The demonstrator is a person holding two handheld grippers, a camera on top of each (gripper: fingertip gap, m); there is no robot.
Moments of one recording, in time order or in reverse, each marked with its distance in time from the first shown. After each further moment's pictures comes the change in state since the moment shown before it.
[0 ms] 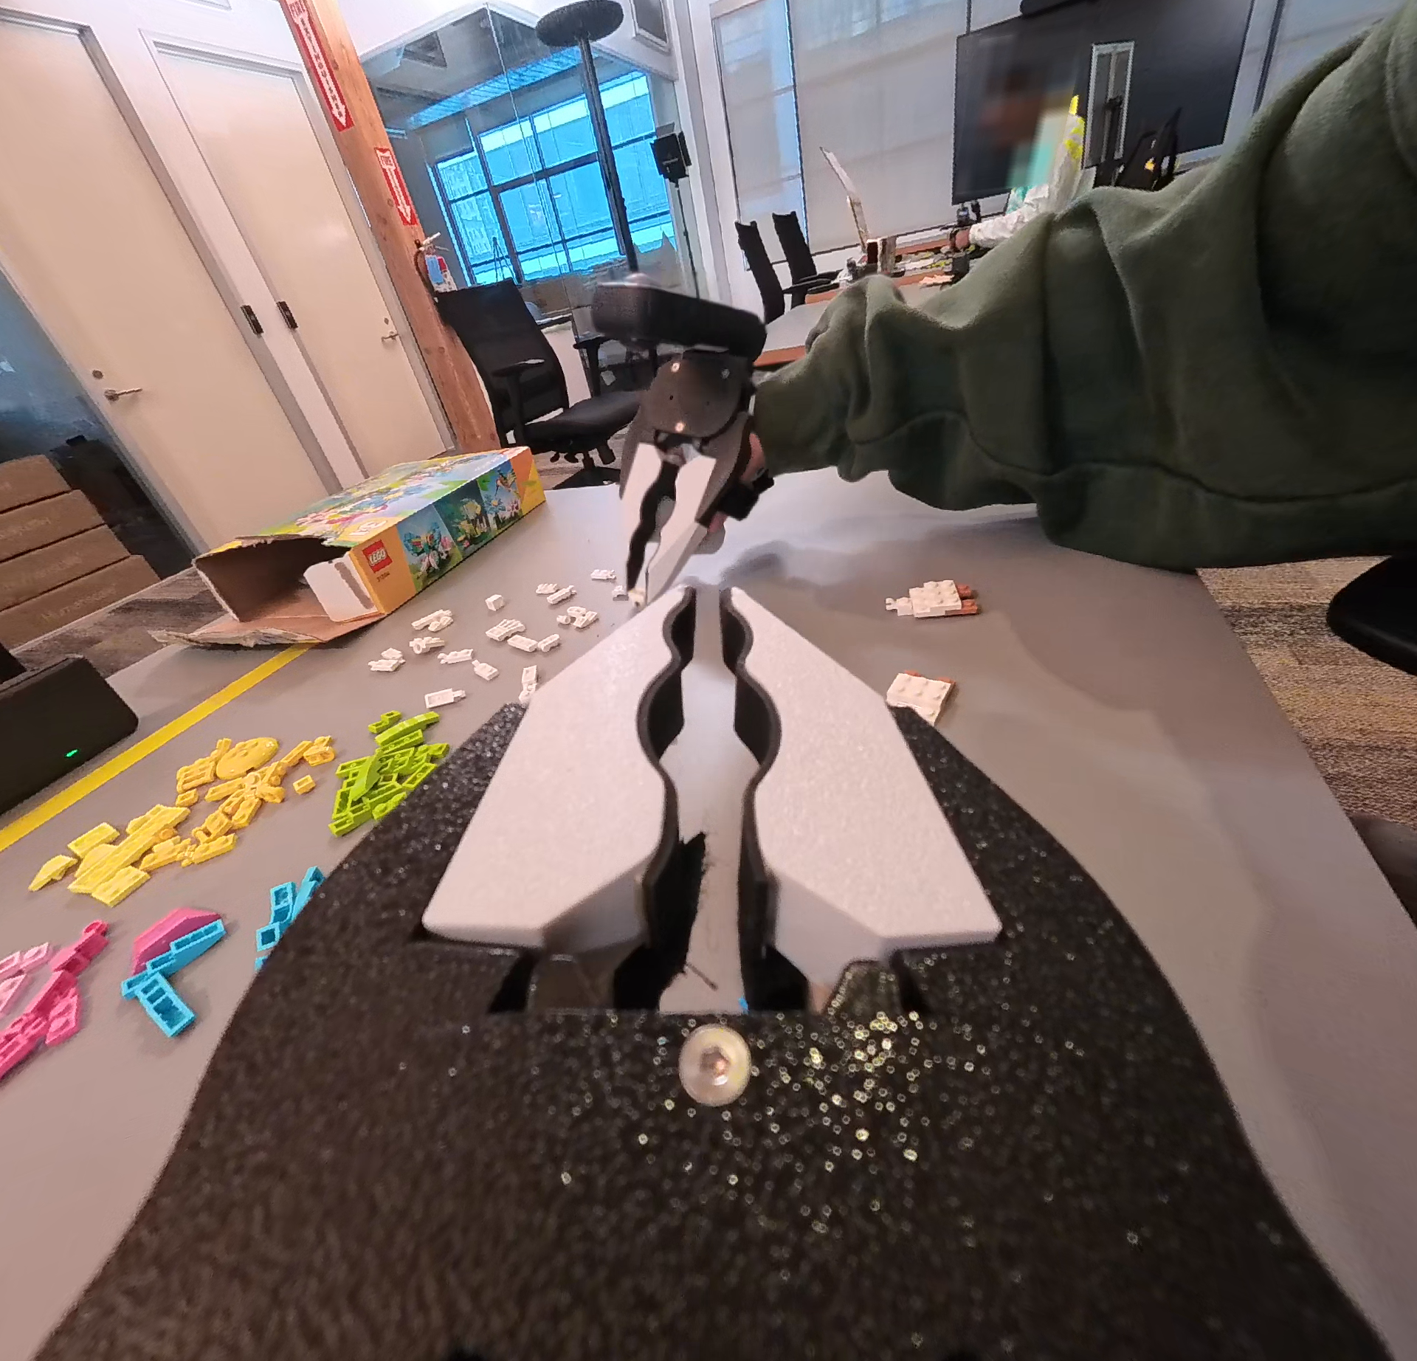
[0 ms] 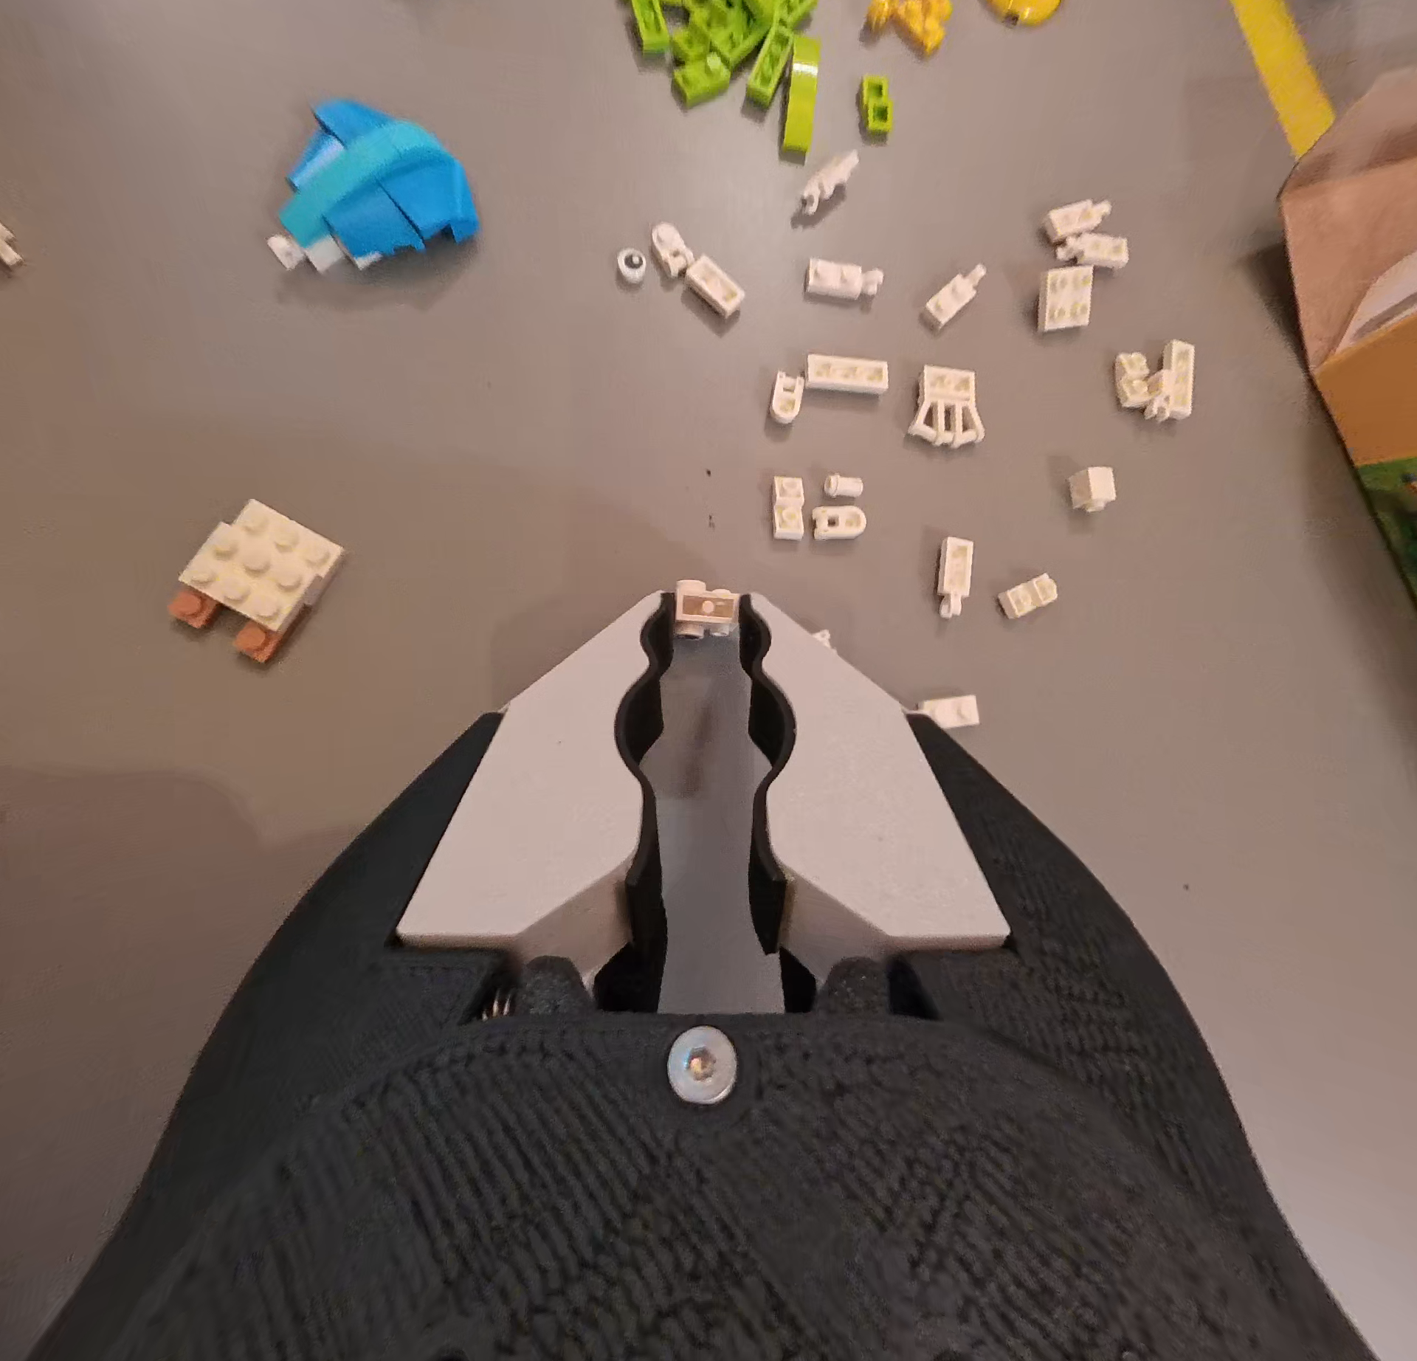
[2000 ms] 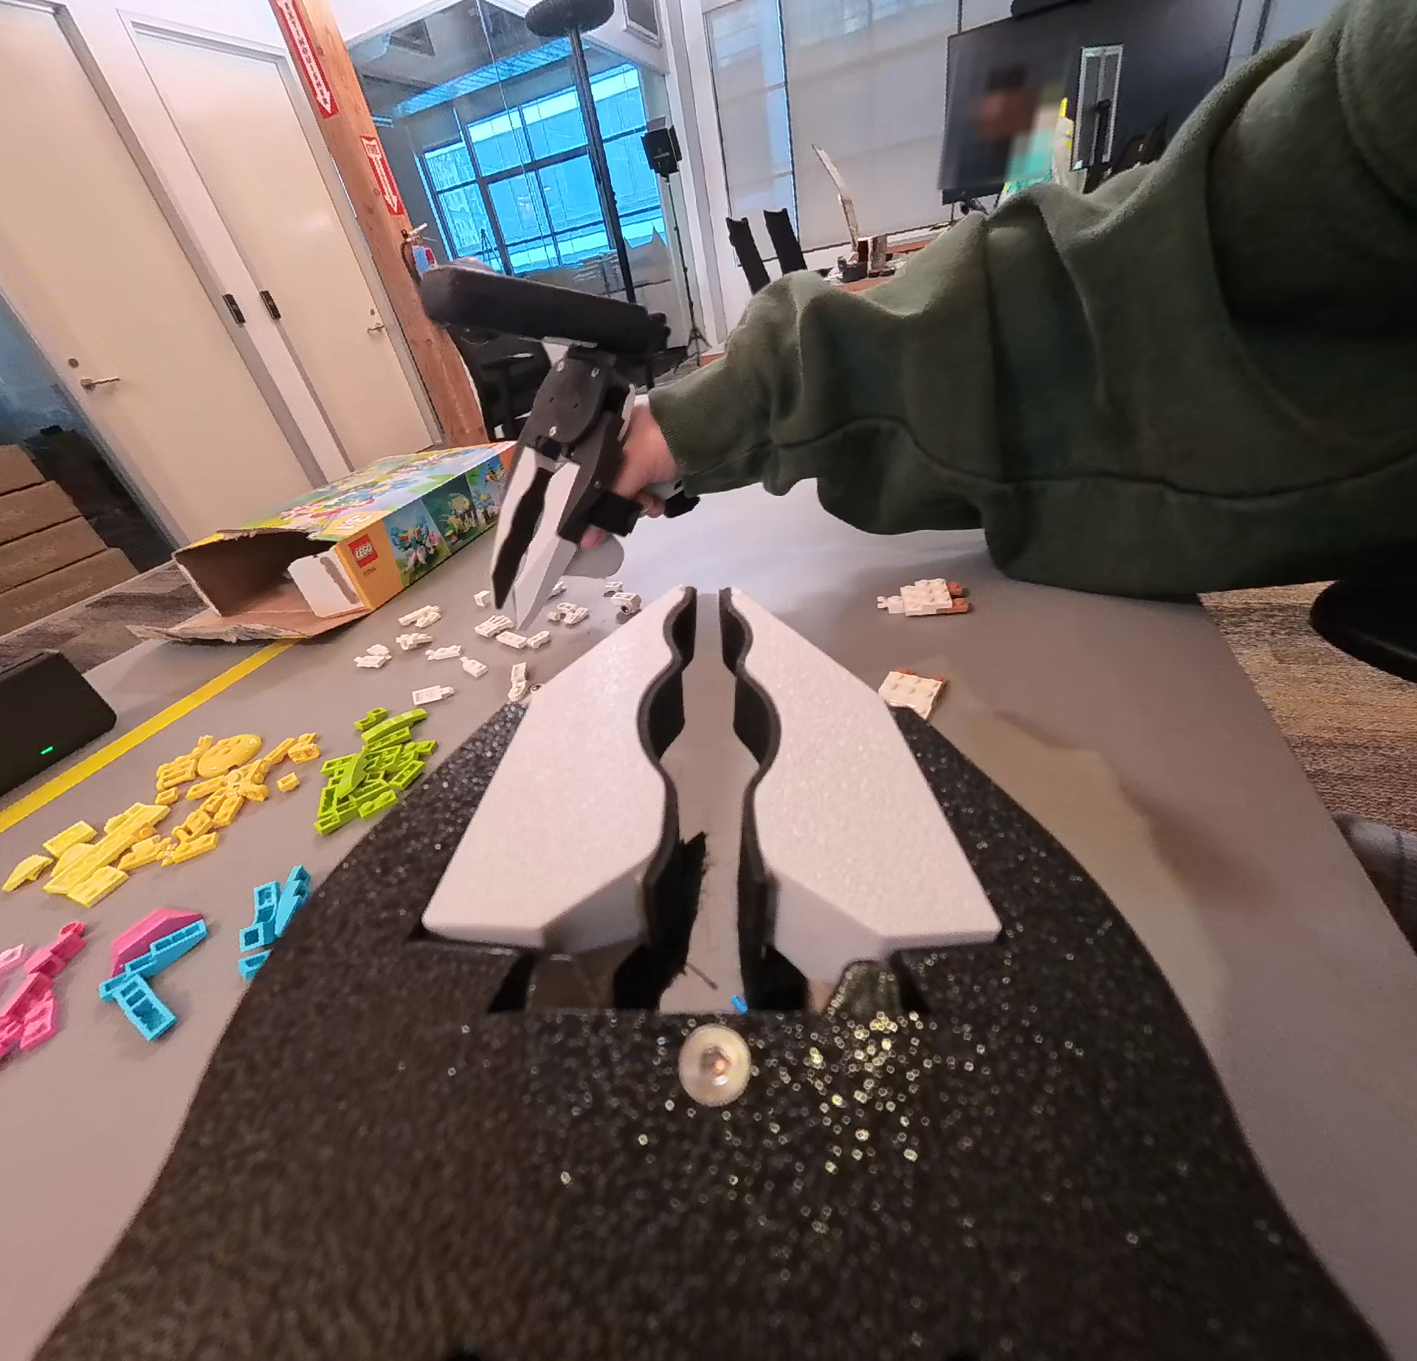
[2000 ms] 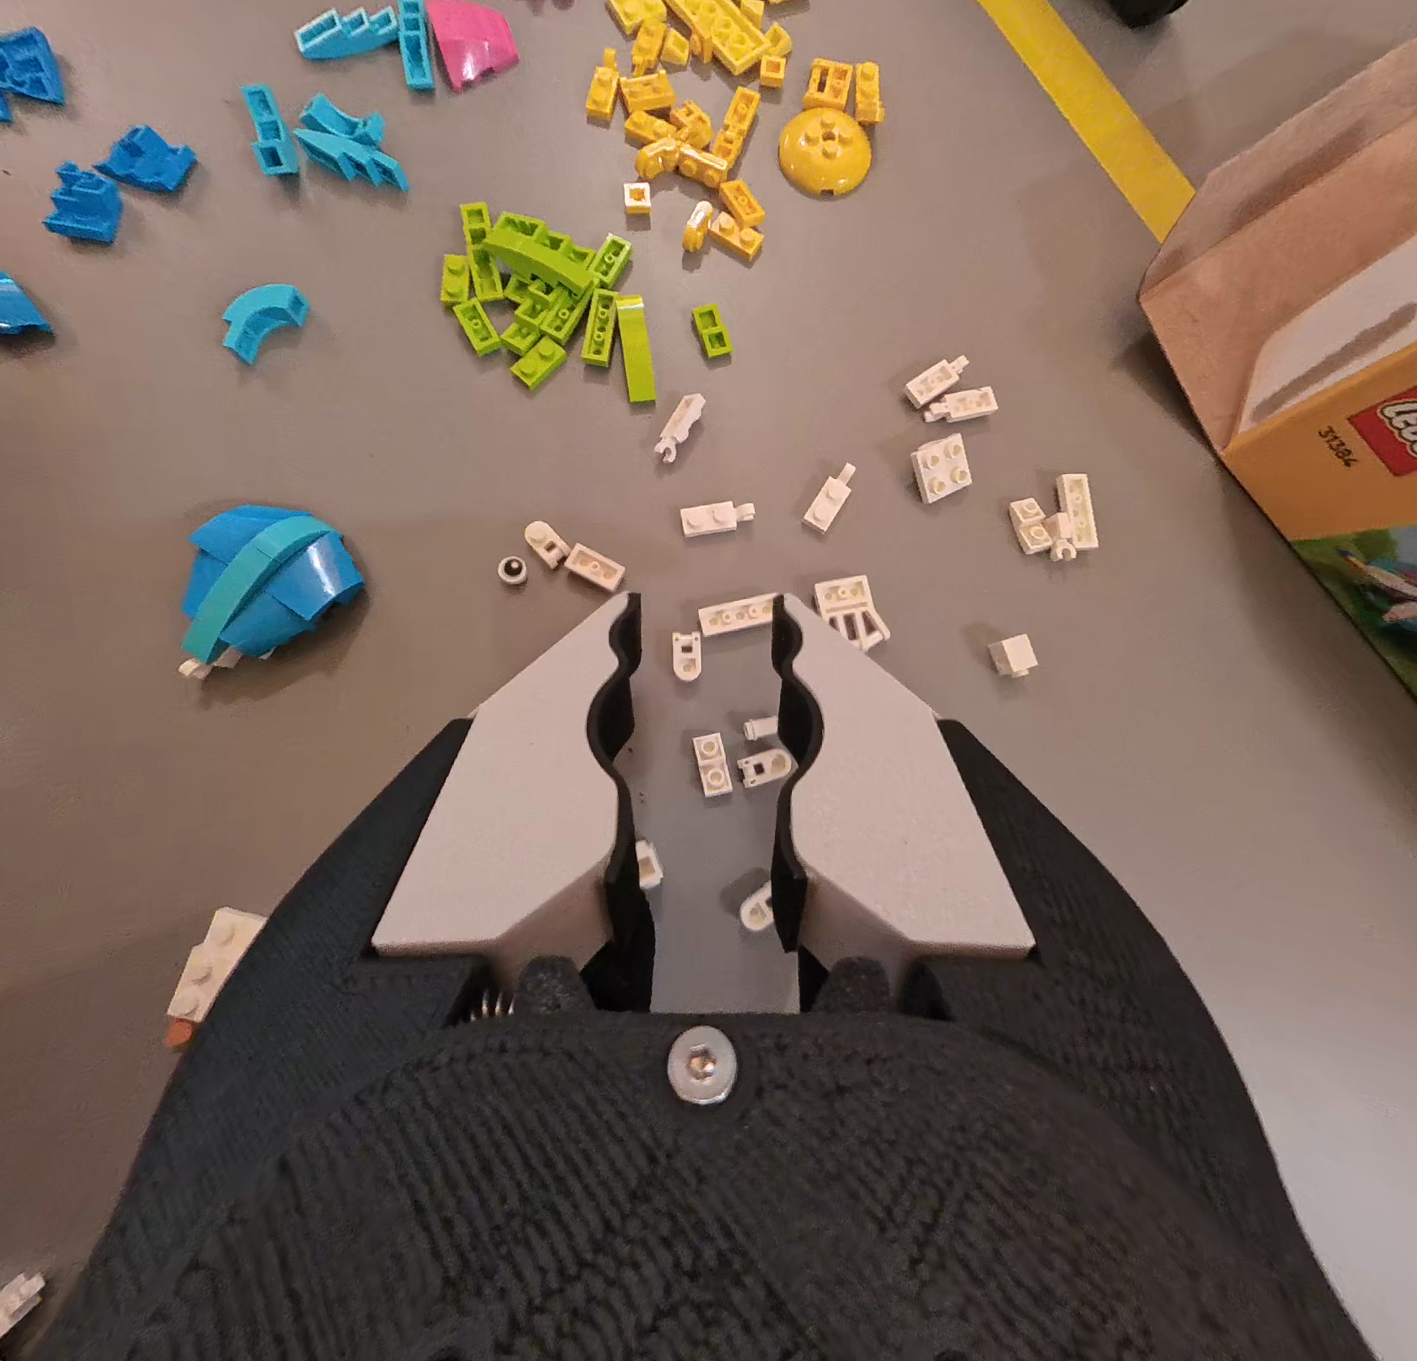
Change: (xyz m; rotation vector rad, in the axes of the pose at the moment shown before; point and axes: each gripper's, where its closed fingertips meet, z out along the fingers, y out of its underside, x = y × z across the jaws) left arm 0.002 0.001 0.001 -0.005 0.014 -0.014; right arm 0.034 -0.061 0.037 0.005 0.084 0.231
